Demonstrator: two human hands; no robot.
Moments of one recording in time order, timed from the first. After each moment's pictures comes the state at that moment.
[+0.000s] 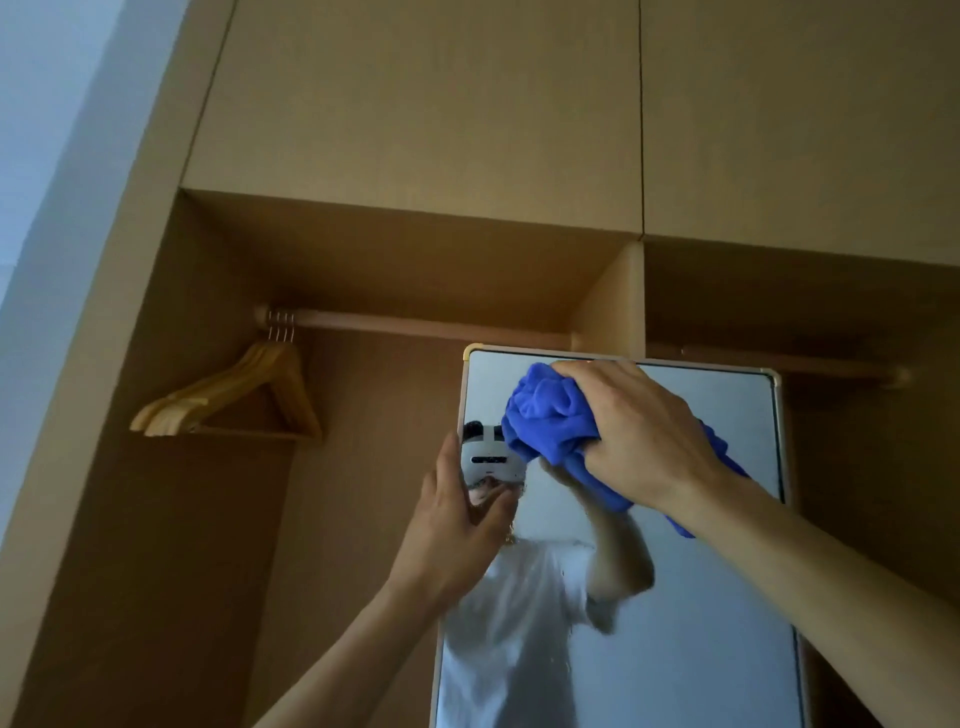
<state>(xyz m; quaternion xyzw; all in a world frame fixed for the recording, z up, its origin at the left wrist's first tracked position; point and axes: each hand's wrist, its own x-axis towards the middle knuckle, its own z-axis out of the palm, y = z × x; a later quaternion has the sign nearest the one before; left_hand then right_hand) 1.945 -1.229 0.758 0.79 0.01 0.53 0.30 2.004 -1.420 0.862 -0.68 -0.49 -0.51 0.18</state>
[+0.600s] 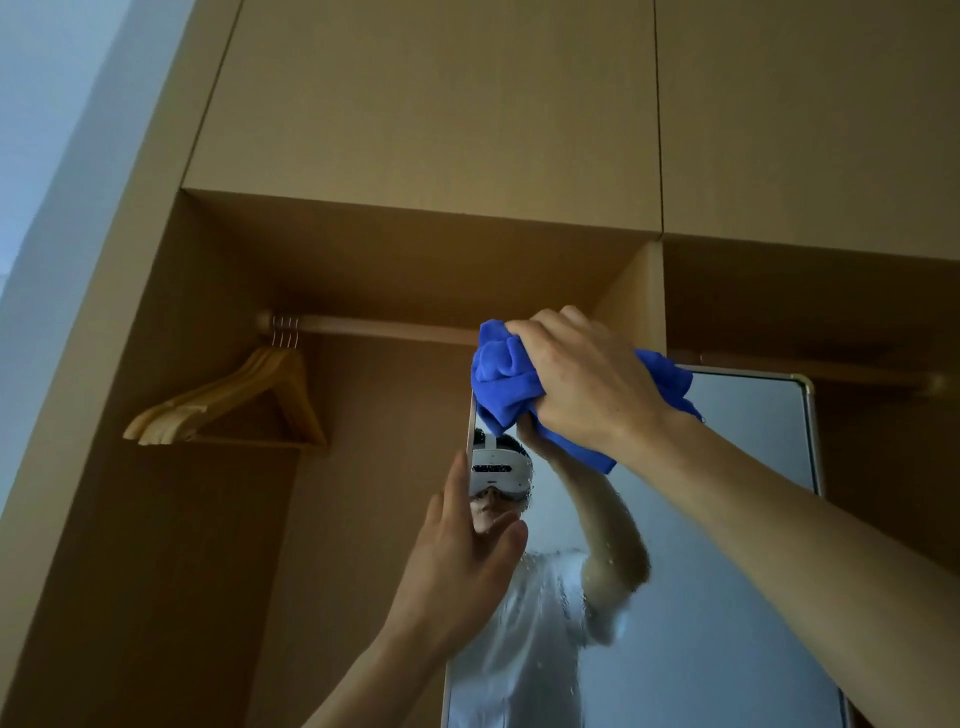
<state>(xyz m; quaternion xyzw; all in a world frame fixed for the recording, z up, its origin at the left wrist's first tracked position) 1.947 -1.223 0.745 0.79 -0.02 0.53 0.31 2.000 -1.365 0.910 -0.59 -0.50 -0.63 0.07</state>
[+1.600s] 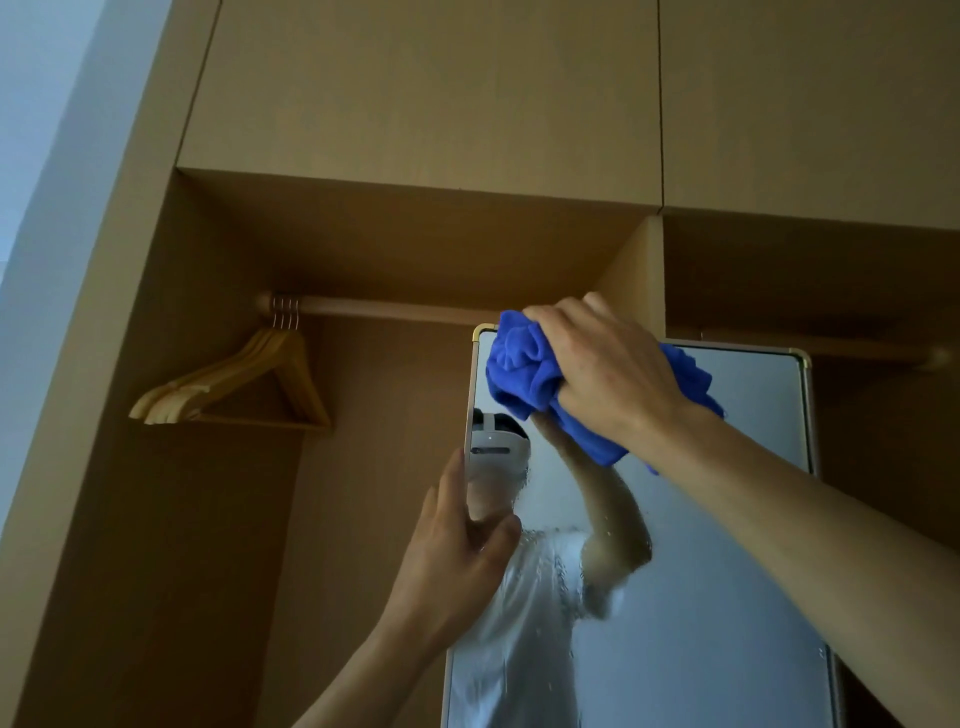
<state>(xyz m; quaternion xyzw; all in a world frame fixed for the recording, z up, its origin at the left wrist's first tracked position) 1.941 -1.226 0.731 0.79 0.01 0.53 0.31 2.007 -1.378 0.895 -0.63 -0.46 -0.62 0.08</state>
